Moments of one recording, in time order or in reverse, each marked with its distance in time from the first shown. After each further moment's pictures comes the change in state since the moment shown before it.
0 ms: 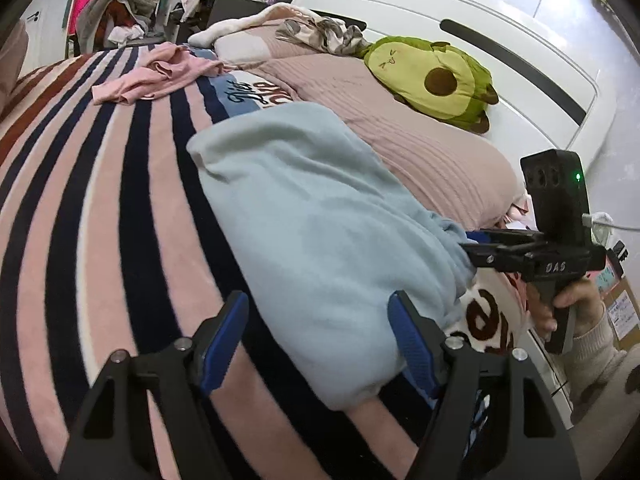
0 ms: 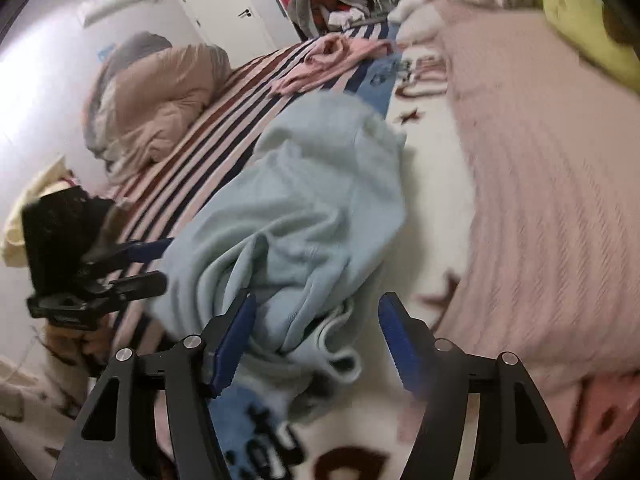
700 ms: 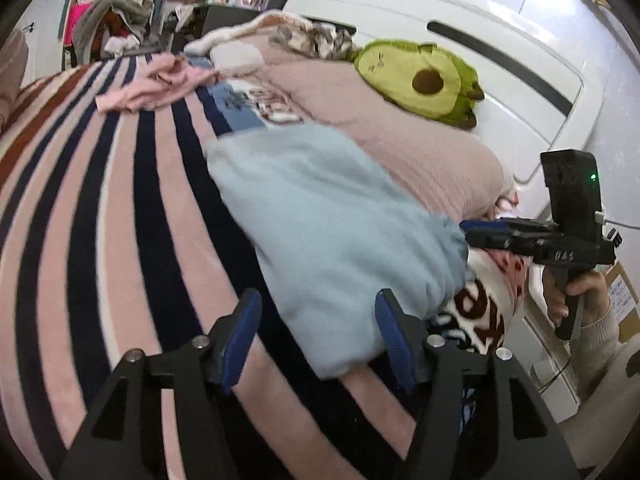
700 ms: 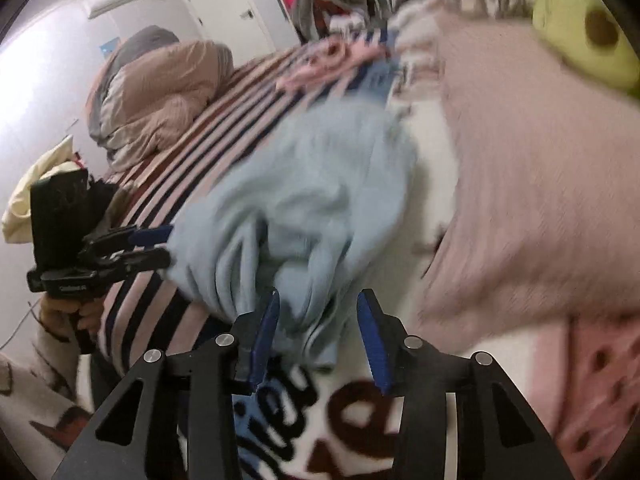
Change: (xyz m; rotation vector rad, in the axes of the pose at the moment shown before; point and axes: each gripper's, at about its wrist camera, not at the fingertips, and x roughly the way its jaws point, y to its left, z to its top) left arm -0.032 -0.004 -0.008 0.027 -0.035 0.002; right arm -0.039 0.023 -0.024 -0.056 -0.054 -0.070
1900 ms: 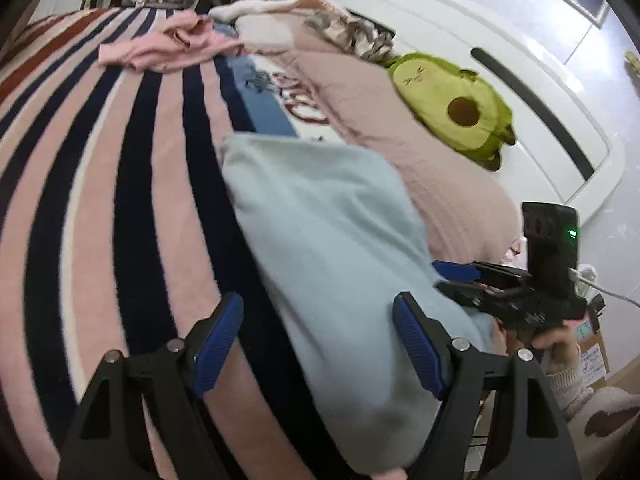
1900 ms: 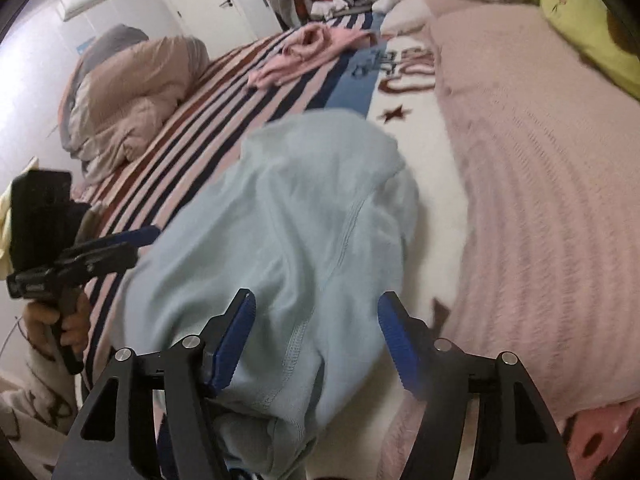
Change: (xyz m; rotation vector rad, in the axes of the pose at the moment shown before) left arm 0.060 0.048 0.038 -0.198 0.065 -0.088; right arm 0.067 -0.026 0.044 0.059 0.103 -0.007
